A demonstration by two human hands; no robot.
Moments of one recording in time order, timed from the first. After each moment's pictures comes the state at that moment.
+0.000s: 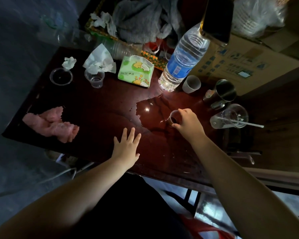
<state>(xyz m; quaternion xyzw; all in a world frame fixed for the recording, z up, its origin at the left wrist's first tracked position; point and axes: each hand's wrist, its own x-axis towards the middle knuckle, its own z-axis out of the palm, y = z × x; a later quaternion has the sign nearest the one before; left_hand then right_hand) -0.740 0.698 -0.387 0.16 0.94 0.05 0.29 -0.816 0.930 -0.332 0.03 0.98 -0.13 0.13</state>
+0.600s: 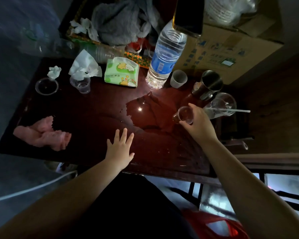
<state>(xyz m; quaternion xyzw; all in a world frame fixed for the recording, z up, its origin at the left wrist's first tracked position) -0.739 0.698 -0.386 0.17 0.94 0.02 0.29 -0.774 0.972 -0.299 0.08 0.98 -0.20 0.03</state>
